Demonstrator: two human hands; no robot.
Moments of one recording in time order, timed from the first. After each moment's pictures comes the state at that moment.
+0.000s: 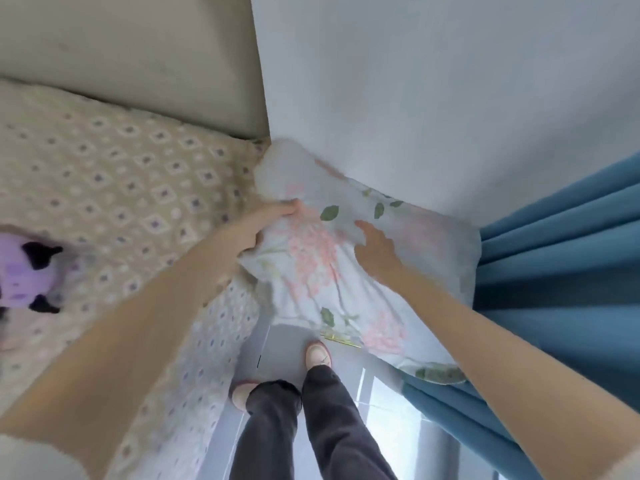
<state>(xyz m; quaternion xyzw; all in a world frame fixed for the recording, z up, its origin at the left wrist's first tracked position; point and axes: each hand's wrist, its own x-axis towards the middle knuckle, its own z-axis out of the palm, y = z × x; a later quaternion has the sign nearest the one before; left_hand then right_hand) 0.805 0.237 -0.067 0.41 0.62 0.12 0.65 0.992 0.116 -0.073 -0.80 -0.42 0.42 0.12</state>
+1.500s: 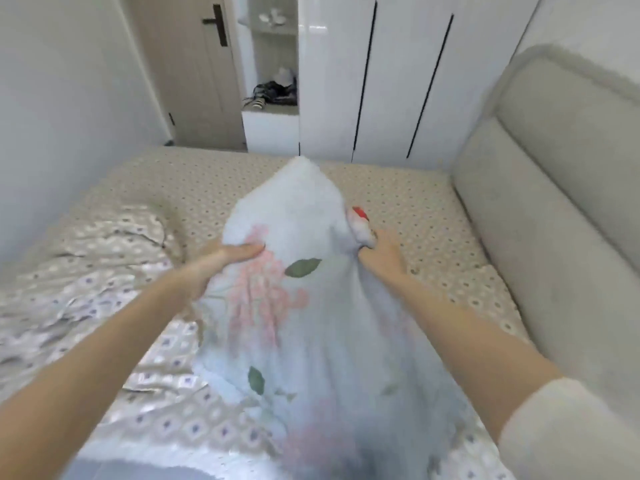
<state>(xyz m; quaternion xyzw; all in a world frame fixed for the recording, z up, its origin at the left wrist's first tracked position) 0.275 -0.073 0.196 0.05 0.67 0.63 0.38 0.374 0.208 0.145 -0.31 -0.87 0.37 0.09</state>
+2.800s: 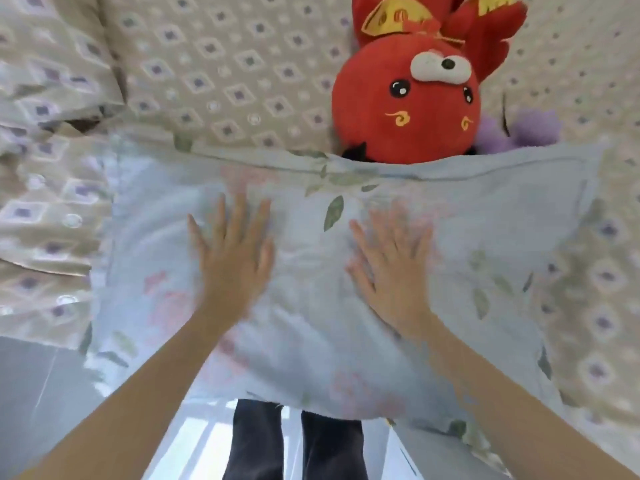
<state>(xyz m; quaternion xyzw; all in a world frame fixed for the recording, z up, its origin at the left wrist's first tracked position) 0.272 -0.098 -0.293 0.21 0.98 0.02 0.07 0.375 0.150 -0.281 -0.05 -0.99 0.01 -0.11</state>
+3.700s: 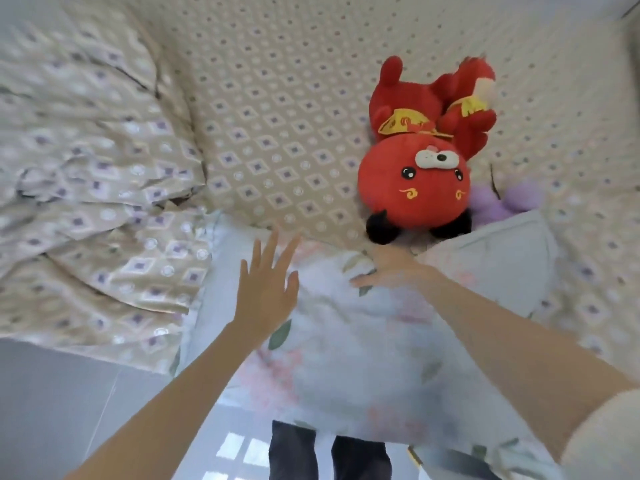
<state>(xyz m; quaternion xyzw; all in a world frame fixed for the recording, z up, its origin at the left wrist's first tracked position) 0.247 -0.120 -0.151 0.18 0.95 0.18 0.19 0.265 0.132 -0.178 -0.06 -0.84 0.40 -0.35</state>
